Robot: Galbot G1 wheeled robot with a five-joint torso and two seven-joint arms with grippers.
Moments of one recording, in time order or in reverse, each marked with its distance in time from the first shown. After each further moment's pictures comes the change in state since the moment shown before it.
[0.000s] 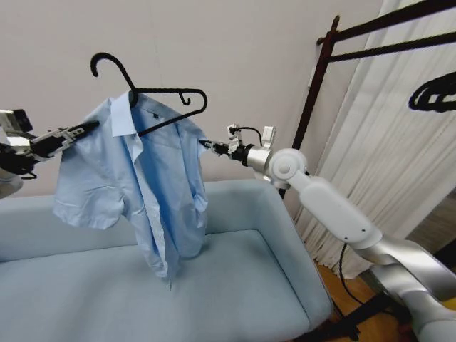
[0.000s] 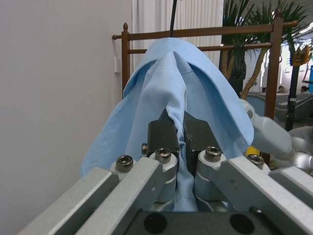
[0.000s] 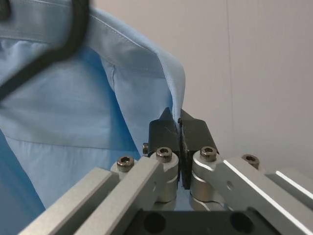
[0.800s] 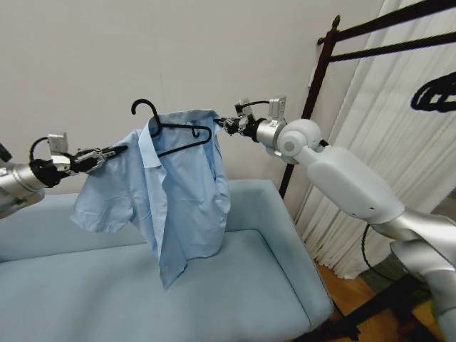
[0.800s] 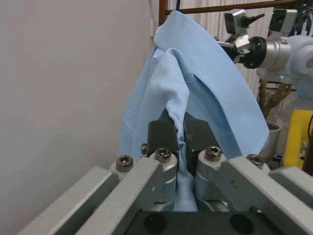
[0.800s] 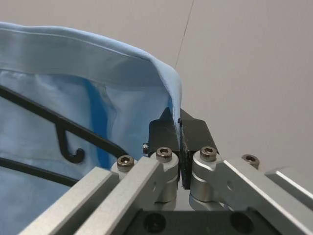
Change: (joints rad) left arm 0.044 -0.073 0.001 -0.057 0.168 0.020 -0.177; right arm 0.166 -0.021 -0.112 -0.053 -0.366 0.035 -0.042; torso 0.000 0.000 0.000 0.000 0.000
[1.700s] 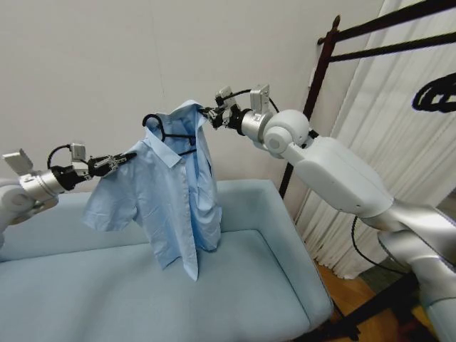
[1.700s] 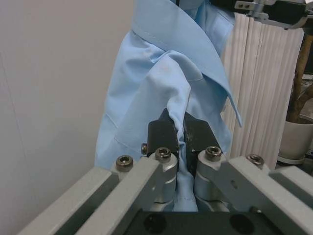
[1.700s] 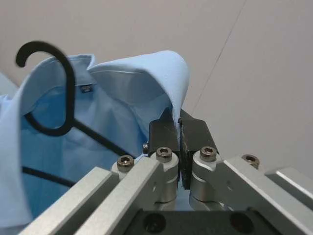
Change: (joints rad) left arm 0.008 -0.035 0.006 -0.031 0.083 0.003 -0.119; right arm 0.059 0.066 -0.040 0.072 -0.048 -0.048 0.043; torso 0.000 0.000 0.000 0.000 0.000
